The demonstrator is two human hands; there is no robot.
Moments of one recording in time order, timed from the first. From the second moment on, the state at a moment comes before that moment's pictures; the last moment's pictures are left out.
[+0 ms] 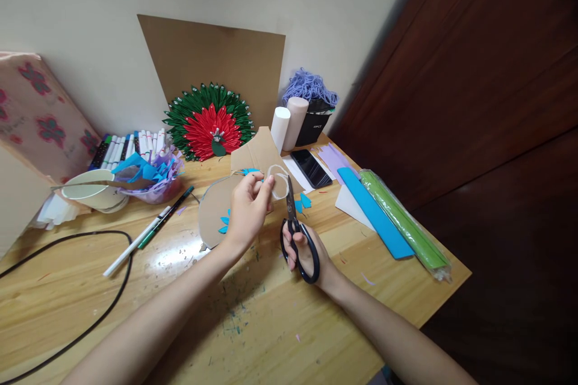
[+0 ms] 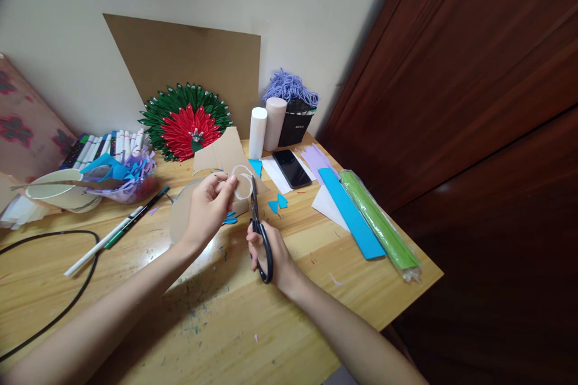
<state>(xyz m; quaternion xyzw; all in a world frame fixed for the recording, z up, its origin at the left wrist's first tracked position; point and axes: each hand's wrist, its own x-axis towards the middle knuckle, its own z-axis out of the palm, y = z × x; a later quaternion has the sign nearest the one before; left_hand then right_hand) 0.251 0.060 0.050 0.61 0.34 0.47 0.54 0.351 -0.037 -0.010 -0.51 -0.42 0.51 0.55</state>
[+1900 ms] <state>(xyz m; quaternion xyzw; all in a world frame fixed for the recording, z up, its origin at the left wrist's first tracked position) 0.206 0.101 0.097 0.76 0.31 0.32 0.47 0.385 -0.039 0.015 -0.41 -0.56 0.61 0.39</state>
